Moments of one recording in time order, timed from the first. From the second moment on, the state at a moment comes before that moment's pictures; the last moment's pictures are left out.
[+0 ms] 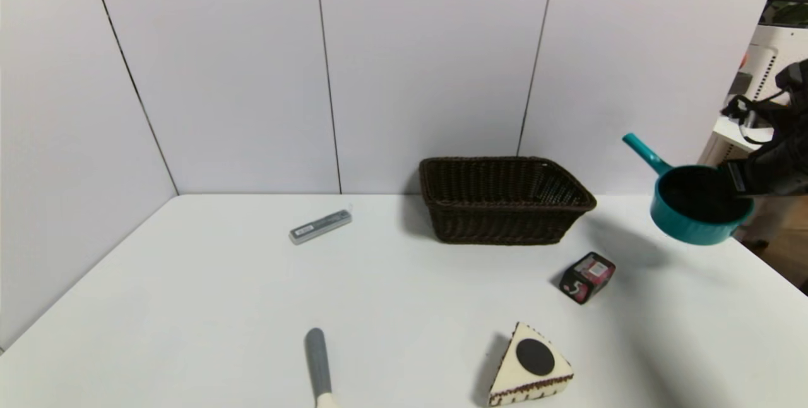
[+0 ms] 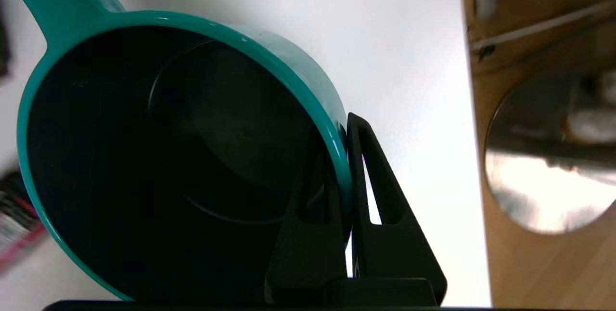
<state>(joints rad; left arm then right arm) 0.01 0.00 0.00 0.00 0.02 -0.05 -0.29 1.91 -1.61 0.55 -0.03 -0.24</state>
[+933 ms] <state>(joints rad) 0.01 0.00 0.00 0.00 0.02 -0.05 0.08 1.99 -1.83 0.40 -0.02 -0.06</state>
